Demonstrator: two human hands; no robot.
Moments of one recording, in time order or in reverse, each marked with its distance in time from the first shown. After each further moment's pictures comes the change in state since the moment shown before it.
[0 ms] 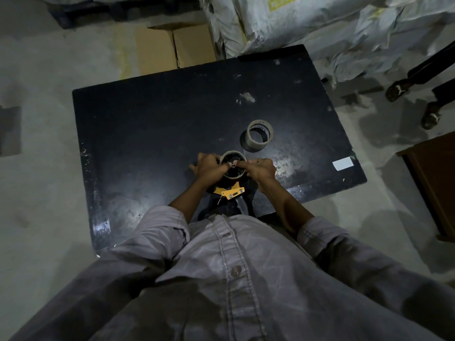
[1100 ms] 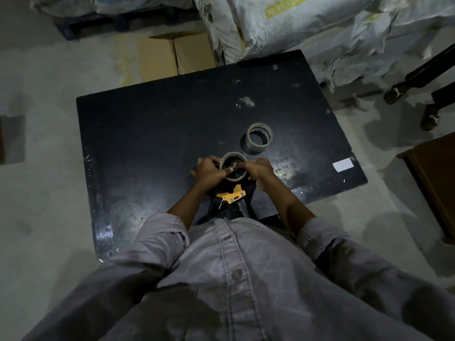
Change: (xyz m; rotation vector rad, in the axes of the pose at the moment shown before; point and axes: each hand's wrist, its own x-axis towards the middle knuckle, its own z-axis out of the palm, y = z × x) left_hand 0.001 -0.013 -0.001 -0.135 0.008 -0.026; right_hand -0.001 -0.017 -0.002 -0.066 -0.103 0.037
